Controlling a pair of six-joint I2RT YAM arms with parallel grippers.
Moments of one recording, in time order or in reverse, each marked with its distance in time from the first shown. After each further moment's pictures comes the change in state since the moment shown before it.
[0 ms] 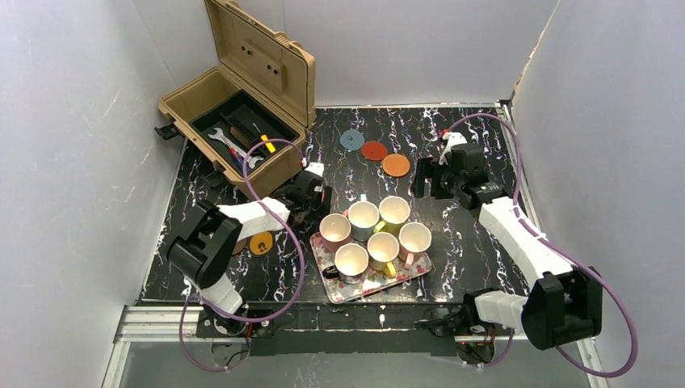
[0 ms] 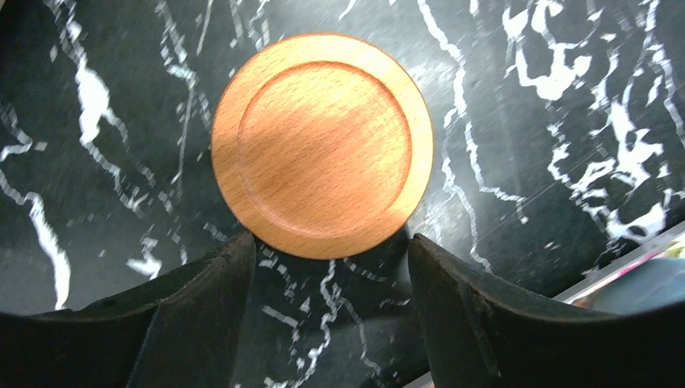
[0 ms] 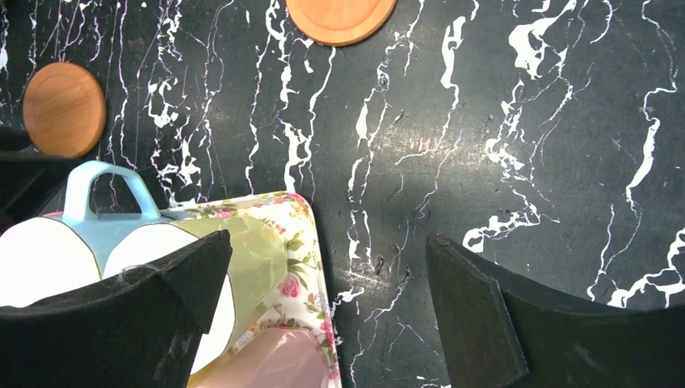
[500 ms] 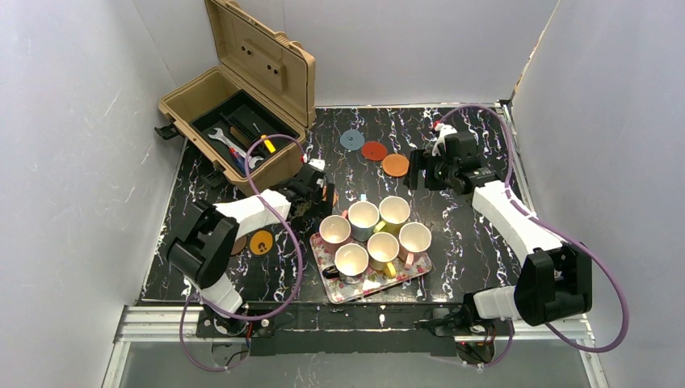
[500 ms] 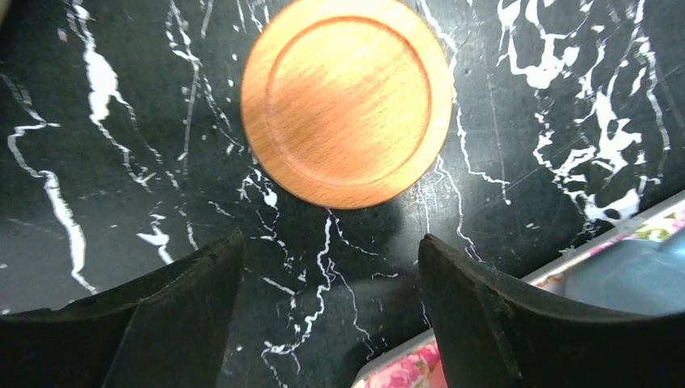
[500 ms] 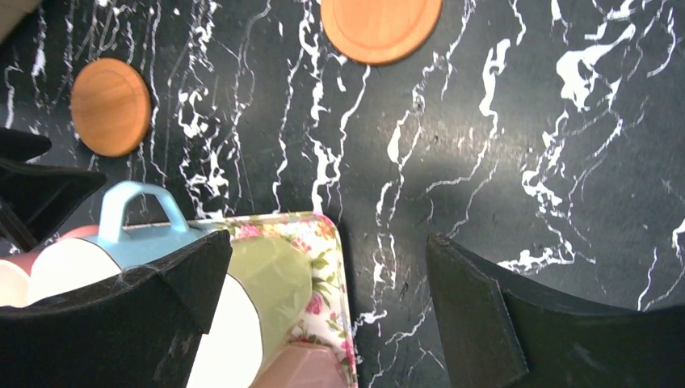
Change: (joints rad) left arm 0.005 0.025 0.106 -0.136 0.024 -0.004; right arm 0.002 0.126 0.087 -0.008 -0.075 0.006
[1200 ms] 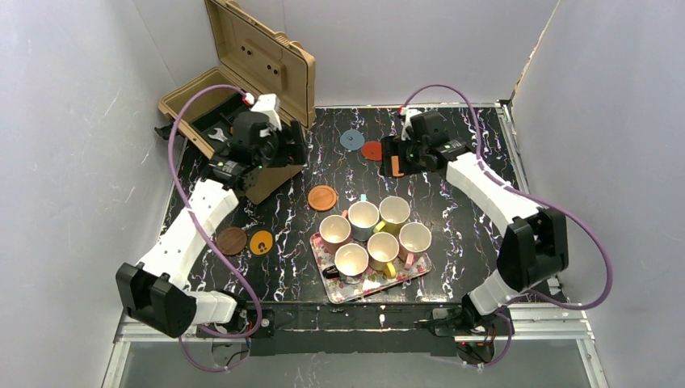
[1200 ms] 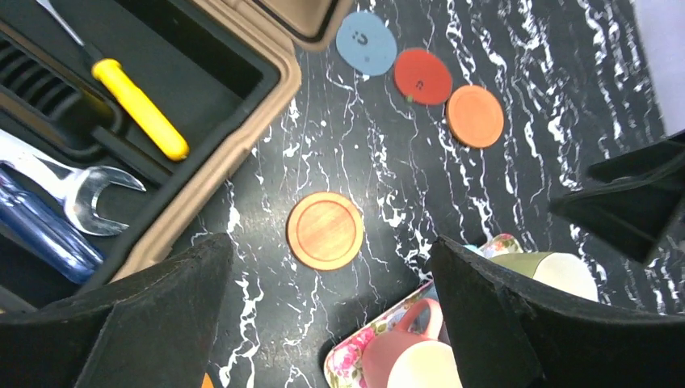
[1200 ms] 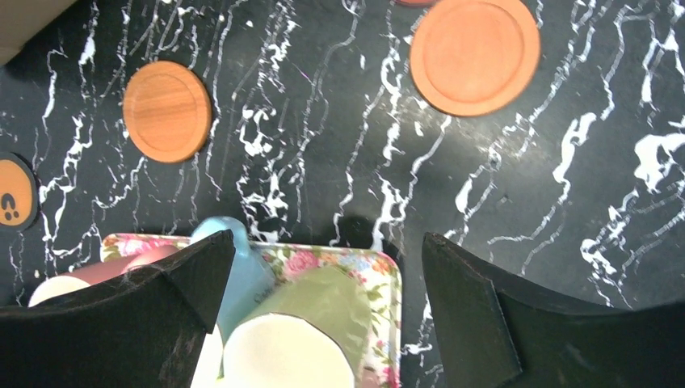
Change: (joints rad) left arm 0.186 -0.363 0.349 -0.297 0.114 0.013; right arm 0.148 0.226 0.306 -0.136 0.035 -0.002
